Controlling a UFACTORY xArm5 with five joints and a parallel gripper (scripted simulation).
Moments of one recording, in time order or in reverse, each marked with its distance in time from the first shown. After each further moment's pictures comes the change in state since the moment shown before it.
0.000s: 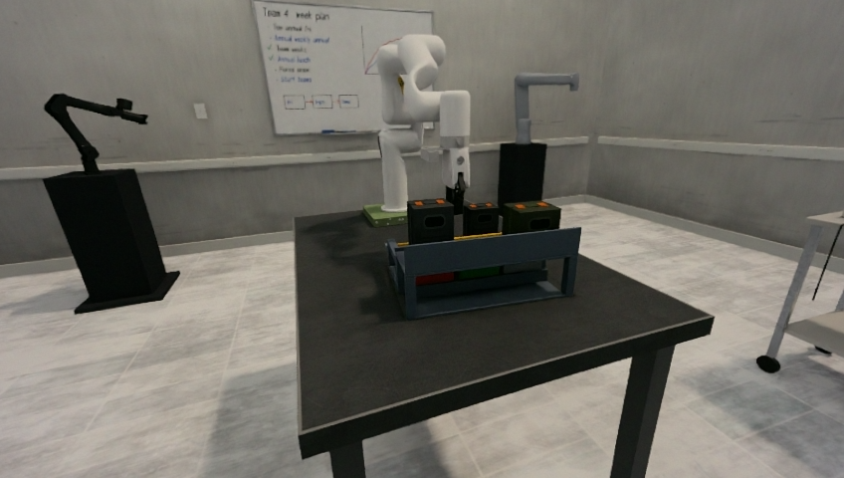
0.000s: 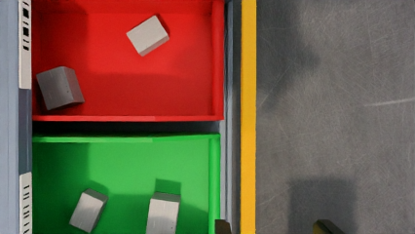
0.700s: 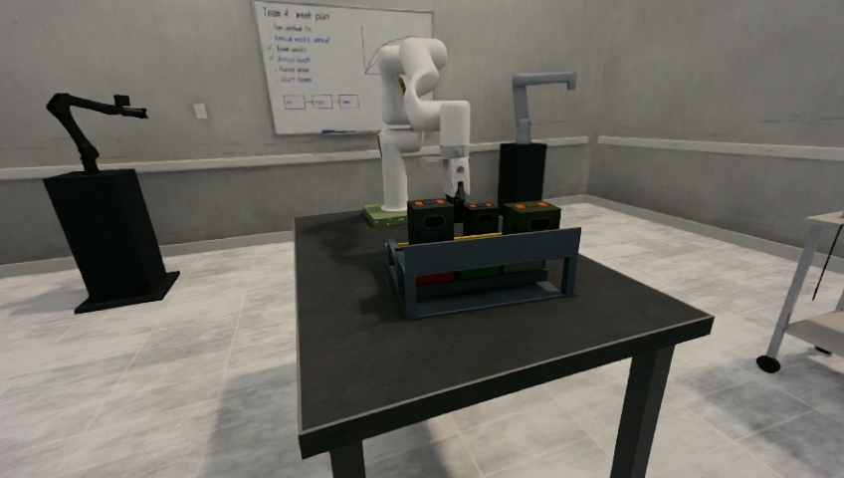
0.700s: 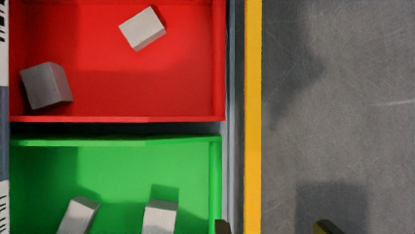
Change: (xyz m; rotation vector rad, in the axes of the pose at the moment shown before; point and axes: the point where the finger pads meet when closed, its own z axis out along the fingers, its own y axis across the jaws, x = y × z) arm 0.000 0.000 0.023 0.000 0.000 0.000
